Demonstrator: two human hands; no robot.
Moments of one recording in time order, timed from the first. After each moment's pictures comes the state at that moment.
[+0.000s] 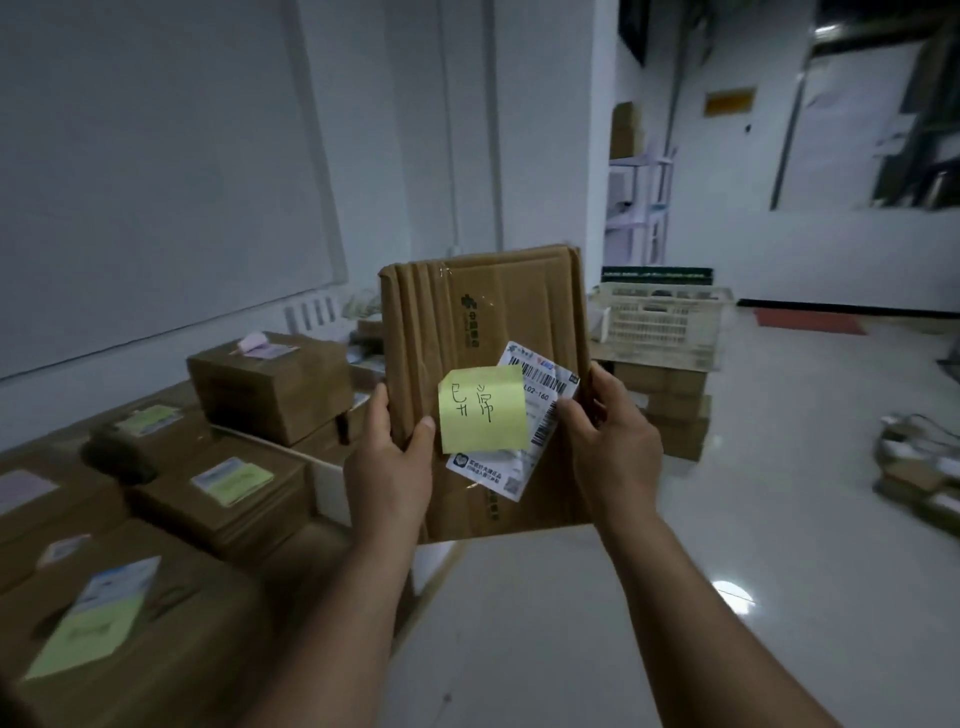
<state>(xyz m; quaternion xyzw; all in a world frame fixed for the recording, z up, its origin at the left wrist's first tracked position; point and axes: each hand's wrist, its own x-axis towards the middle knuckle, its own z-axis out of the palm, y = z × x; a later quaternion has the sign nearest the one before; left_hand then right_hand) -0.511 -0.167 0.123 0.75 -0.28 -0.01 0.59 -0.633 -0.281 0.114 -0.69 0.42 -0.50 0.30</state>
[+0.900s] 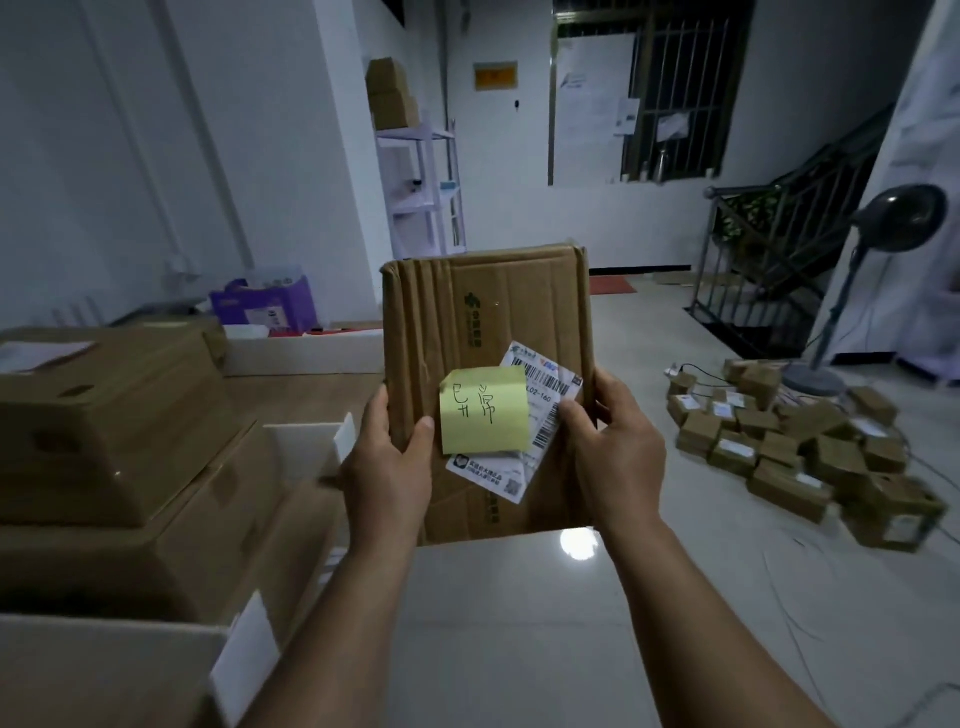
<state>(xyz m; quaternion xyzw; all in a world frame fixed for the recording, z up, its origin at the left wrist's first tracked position) -0.525 -0.668 0.105 0.69 -0.44 -0.14 0.56 -0.685 -0.726 0.086 -0.57 0.57 -0.56 0.21</state>
